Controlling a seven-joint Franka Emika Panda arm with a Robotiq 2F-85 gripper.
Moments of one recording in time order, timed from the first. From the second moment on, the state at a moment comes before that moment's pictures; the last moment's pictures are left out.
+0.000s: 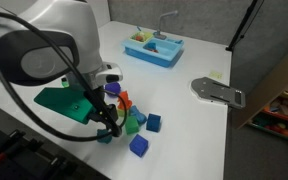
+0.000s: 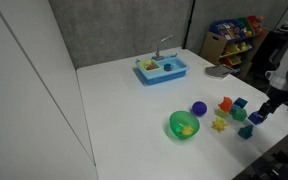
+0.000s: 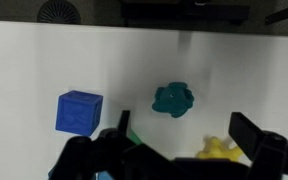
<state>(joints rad) -0.18 0.17 -0.17 -2.67 -0.12 2.68 -0.23</state>
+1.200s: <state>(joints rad) -0.37 0.53 0.01 -2.54 -0.05 2.90 -0.45</state>
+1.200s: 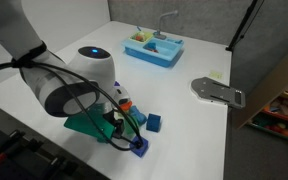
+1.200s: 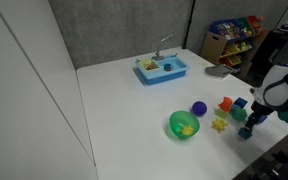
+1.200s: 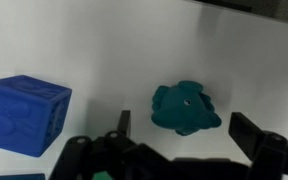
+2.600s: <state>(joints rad) -0.29 0.41 0.10 -2.50 -0.01 2.79 -0.40</state>
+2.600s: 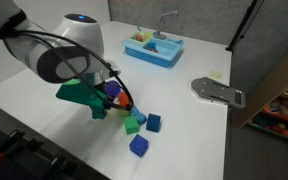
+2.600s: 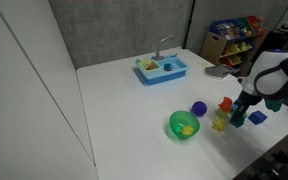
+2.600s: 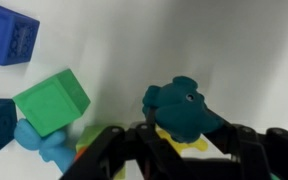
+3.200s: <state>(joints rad) -0.20 0.22 0.14 -2.48 0.15 2.64 -0.40</state>
